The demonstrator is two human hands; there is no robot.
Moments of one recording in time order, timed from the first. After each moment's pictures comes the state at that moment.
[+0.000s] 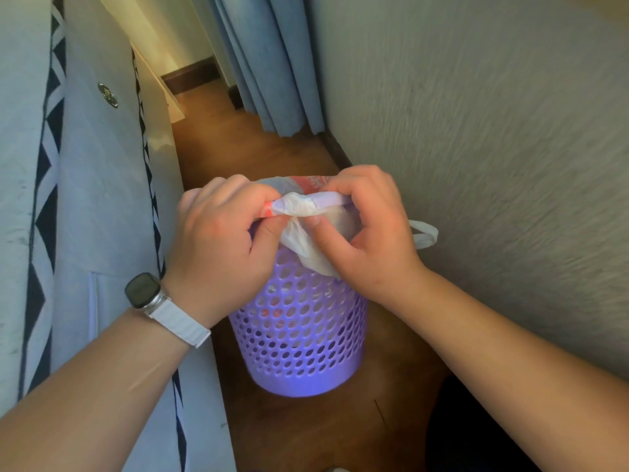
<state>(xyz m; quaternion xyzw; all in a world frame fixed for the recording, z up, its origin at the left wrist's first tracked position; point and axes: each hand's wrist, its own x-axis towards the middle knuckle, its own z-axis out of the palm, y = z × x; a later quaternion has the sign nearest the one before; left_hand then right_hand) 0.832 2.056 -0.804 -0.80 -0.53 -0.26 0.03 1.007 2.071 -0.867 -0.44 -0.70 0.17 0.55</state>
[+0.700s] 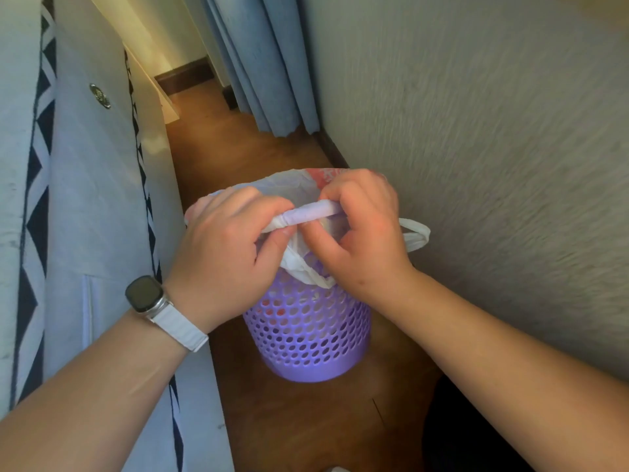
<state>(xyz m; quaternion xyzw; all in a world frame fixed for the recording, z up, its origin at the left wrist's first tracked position) 0.833 2.055 -0.813 -0.84 -0.50 -0.23 0.01 1.003 2.071 -0.871 -0.46 -0.70 0.10 0.53</state>
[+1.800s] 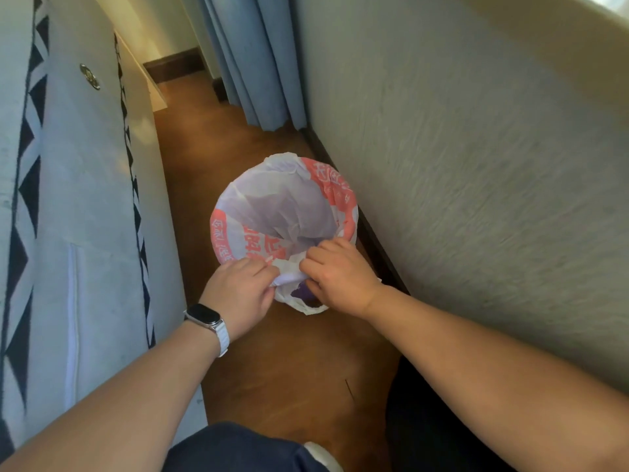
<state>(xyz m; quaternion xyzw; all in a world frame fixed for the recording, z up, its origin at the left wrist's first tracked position) 0.816 2.018 -0.925 -0.85 -0.52 -0.01 -0.03 1.023 2.042 -0.955 -0.38 -0.90 0.06 0.21</state>
